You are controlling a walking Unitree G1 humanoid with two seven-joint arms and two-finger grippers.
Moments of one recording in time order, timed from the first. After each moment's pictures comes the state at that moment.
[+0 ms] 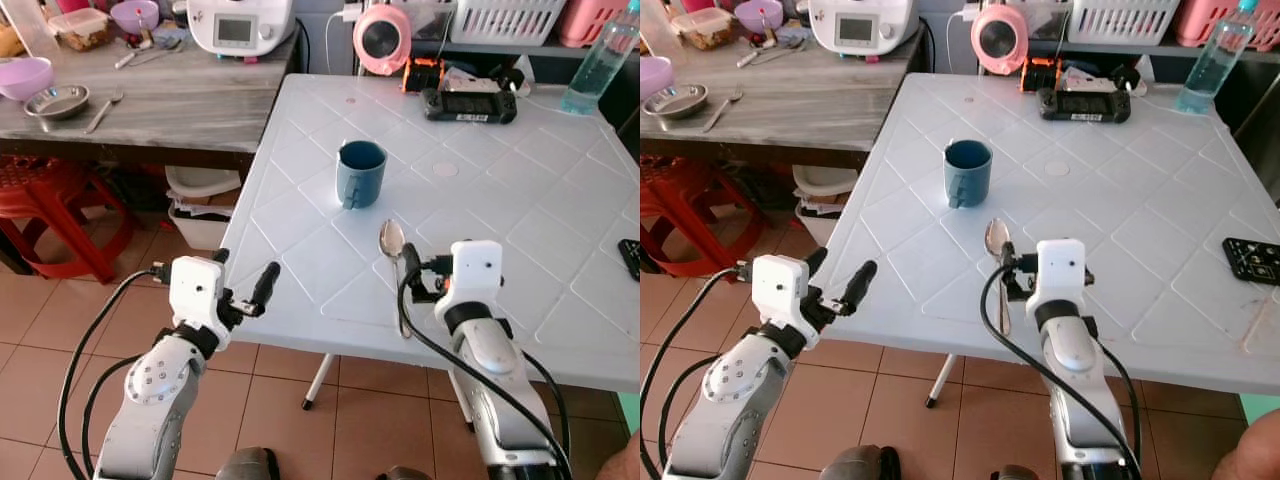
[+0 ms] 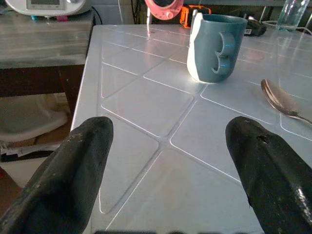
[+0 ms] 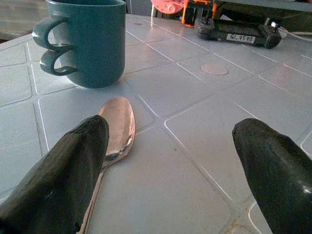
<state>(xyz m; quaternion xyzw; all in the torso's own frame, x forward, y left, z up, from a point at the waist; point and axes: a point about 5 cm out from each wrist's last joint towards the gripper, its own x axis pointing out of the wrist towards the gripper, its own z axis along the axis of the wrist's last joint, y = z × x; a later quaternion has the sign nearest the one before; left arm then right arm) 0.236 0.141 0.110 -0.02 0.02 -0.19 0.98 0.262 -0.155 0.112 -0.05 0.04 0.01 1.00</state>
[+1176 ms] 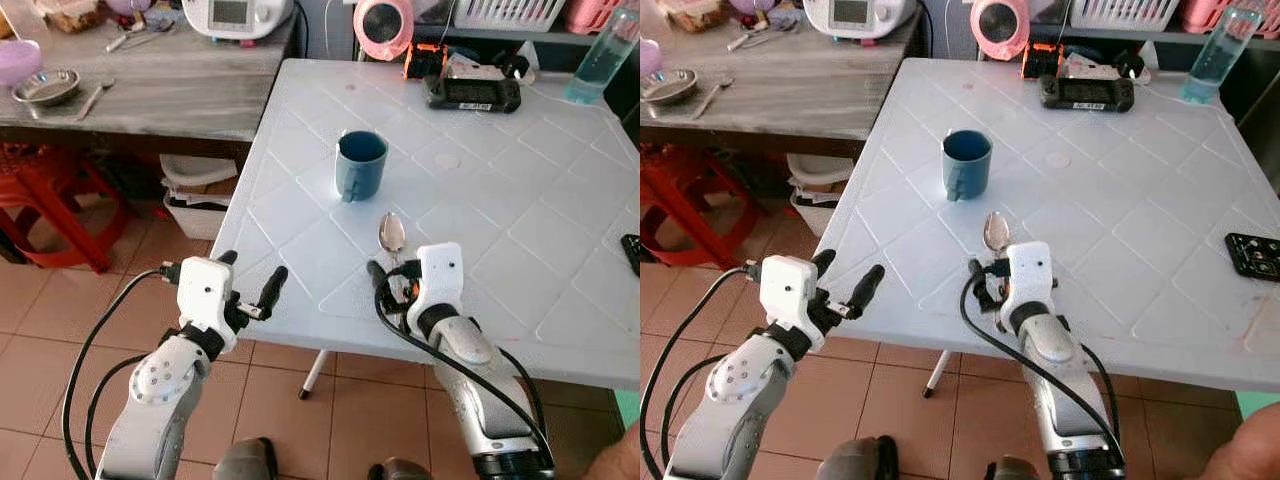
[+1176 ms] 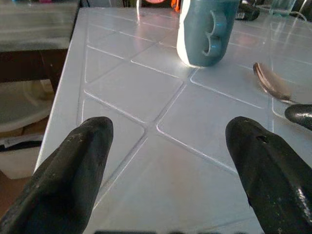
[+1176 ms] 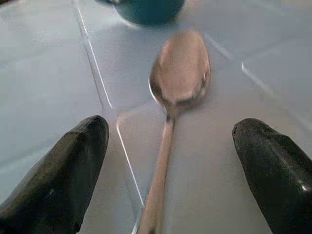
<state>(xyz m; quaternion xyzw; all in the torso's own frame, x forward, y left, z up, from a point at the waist) 0.233 0.135 0.109 -0.01 0.04 -0.20 0.98 0.265 -0.132 0.092 0.00 0.14 0.09 0.99</state>
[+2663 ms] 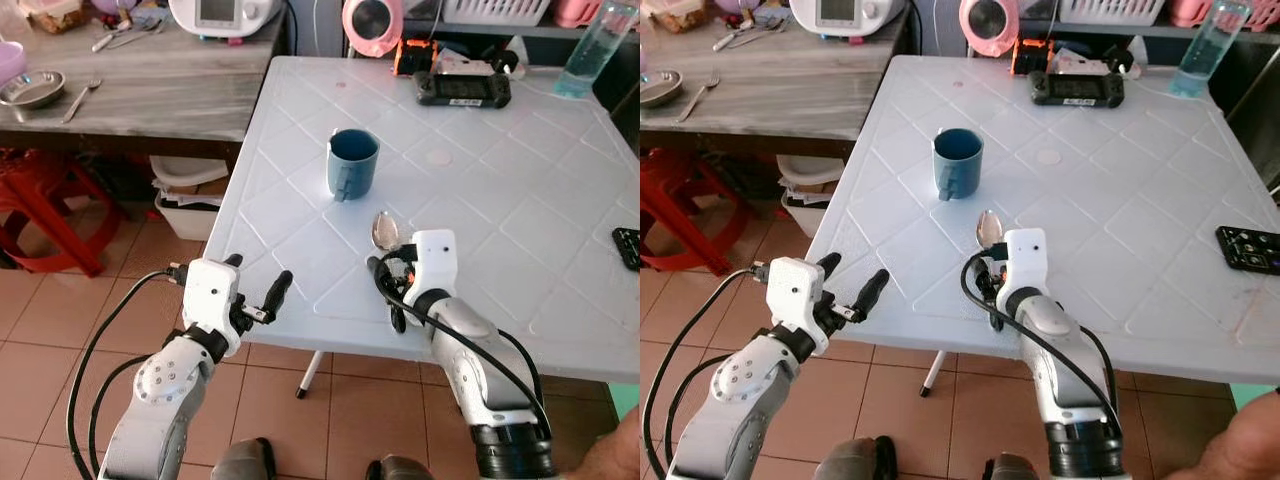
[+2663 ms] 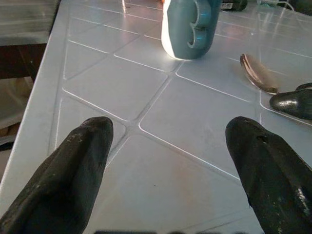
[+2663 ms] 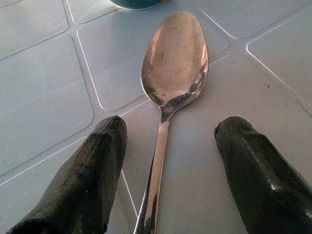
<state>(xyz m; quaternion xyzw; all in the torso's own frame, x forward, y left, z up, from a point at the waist) 0.233 0.130 0.108 0.00 0.05 -0.22 0.98 0.281 -0.121 0.102 0.03 0.20 0.11 0.97</state>
